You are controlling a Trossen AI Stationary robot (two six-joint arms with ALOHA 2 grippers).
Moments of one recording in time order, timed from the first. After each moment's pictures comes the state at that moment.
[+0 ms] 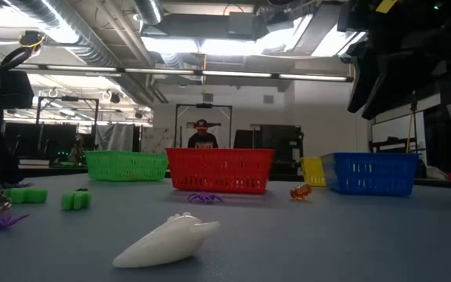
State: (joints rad) left arm -0.85 1.22 0.29 -0.33 -0.67 -1.58; right arm 0.40 1.41 0.99 -0.86 0.49 0.29
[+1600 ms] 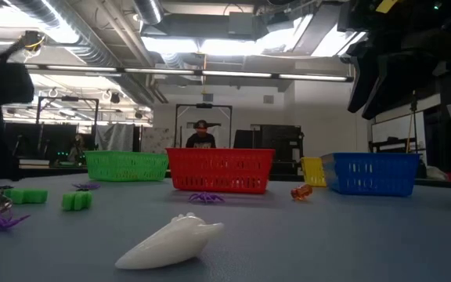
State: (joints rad) left arm -0.85 1.22 0.29 -0.24 -0.69 -1.51; right arm 0.40 1.41 0.99 -0.86 0.49 0.29
